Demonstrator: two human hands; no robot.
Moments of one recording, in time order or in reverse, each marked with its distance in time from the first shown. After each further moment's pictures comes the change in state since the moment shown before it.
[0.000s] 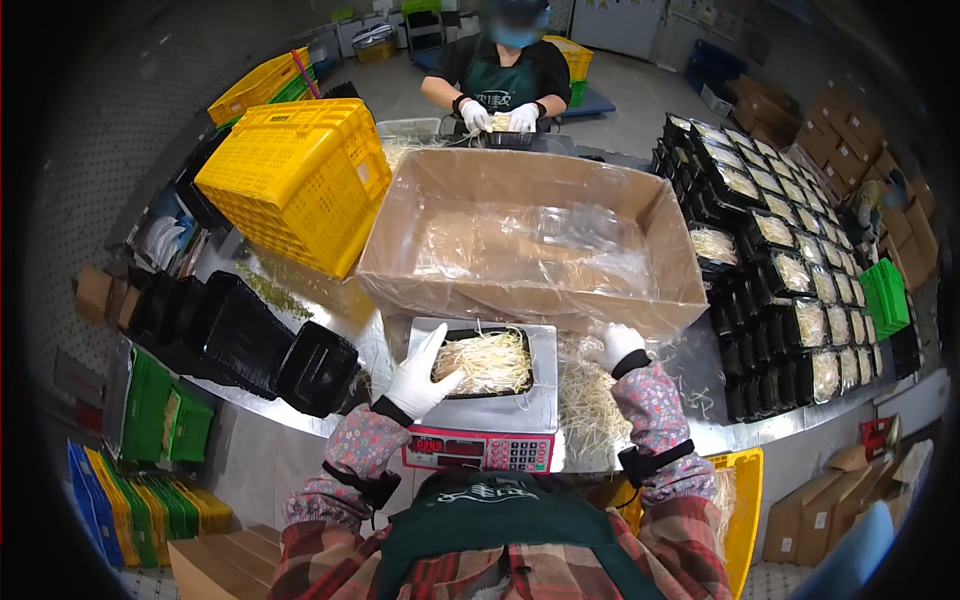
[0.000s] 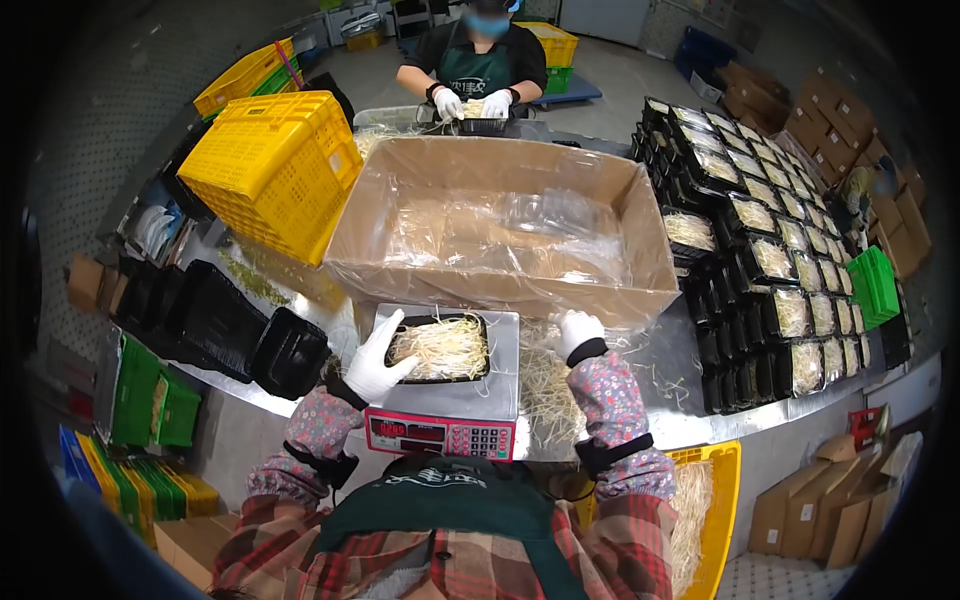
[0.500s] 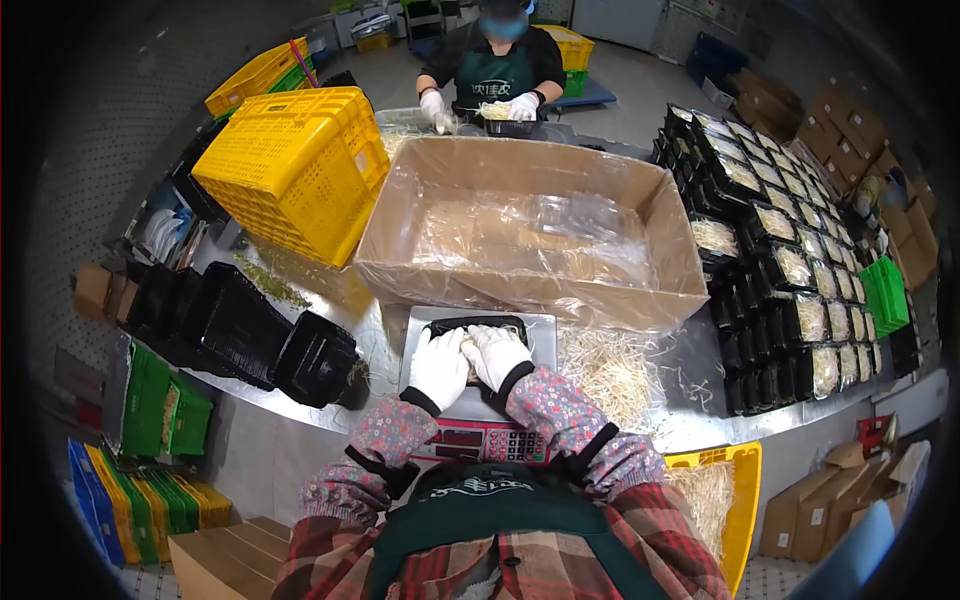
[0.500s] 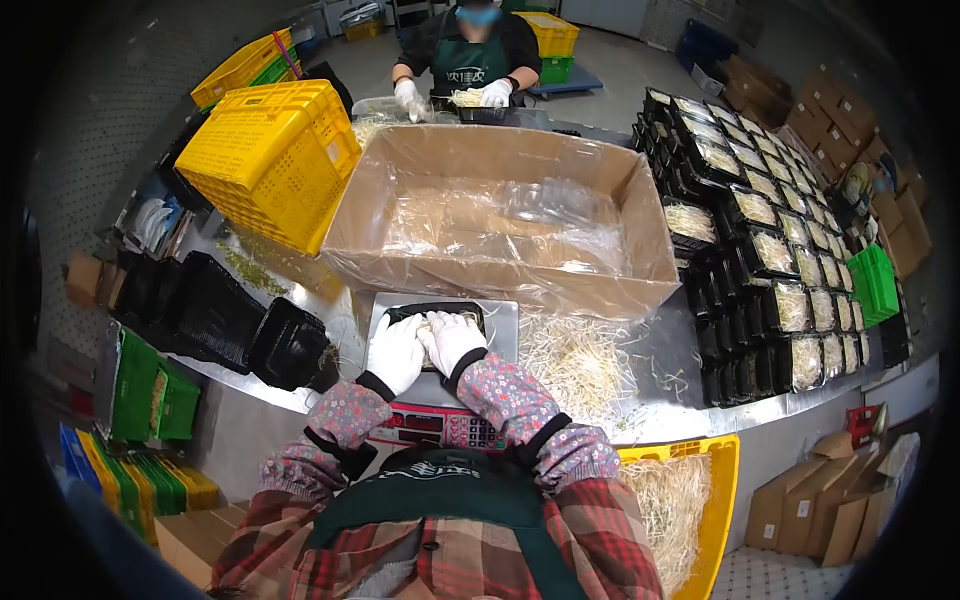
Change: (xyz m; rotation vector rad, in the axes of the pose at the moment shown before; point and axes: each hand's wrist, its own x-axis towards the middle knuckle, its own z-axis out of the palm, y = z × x) left_hand 0.005 -0.024 0.059 0.561 0.049 0.055; right_hand 0.031 -0.168 0.080 0.312 0.028 -0.228
